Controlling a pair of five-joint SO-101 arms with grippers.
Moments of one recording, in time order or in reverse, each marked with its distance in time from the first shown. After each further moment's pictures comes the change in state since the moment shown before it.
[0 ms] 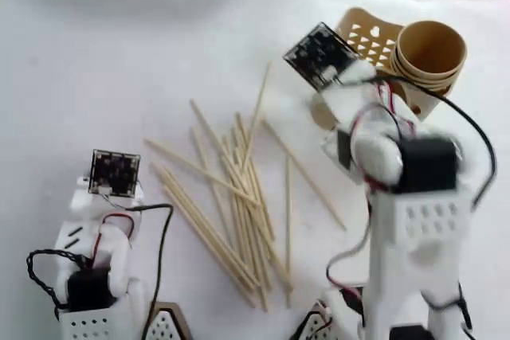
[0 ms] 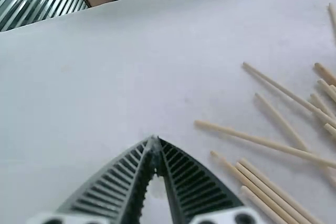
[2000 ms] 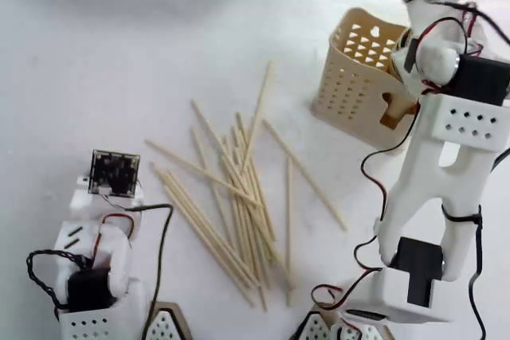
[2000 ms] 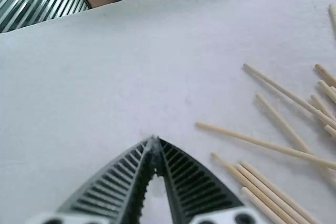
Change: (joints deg) left arm 0.0 0.0 0.0 -0.2 0.0; right arm 19.1 31.8 -29.1 -11.3 -1.7
